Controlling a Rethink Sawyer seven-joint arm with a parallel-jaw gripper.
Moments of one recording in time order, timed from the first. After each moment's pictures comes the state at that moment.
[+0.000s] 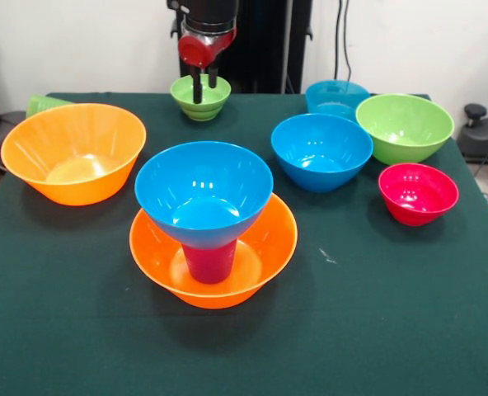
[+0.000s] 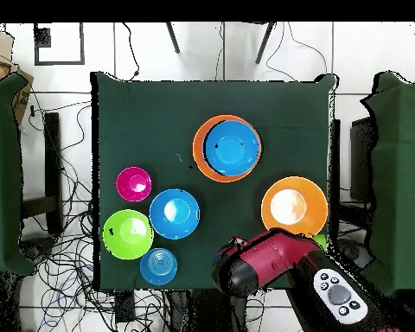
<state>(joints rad) -0.73 -0.76 0.46 2.13 -0.98 0.48 1.14</state>
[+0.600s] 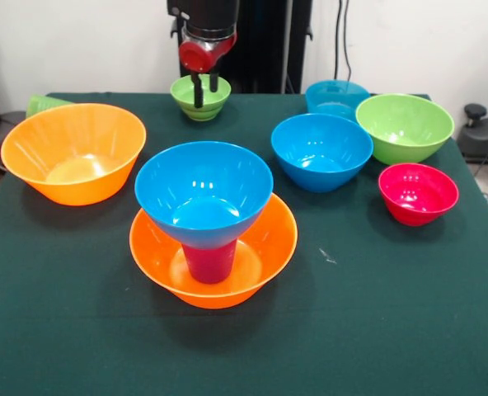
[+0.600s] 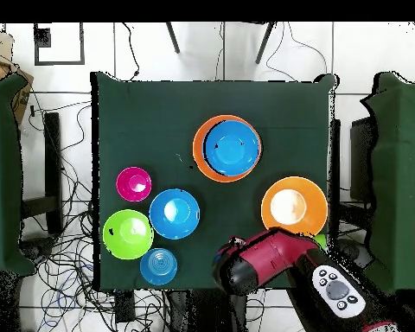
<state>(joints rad) -0.73 -0.71 0.44 2.12 -0.99 0.47 1.14</state>
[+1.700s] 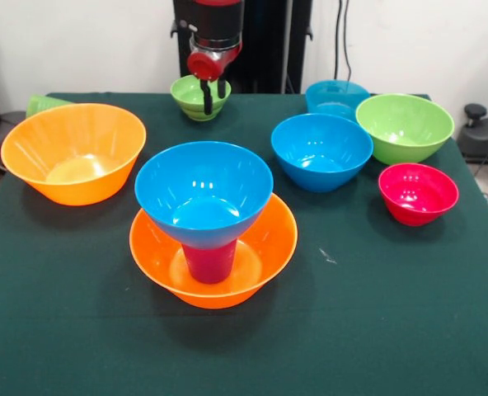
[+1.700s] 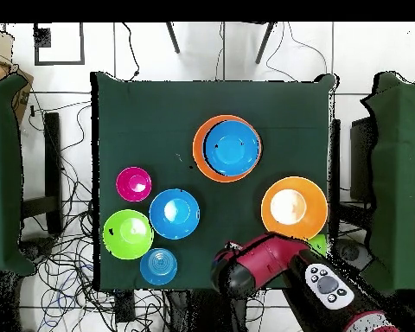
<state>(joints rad) -0.69 -0.65 0.38 2.11 -1.03 0.39 1.14</state>
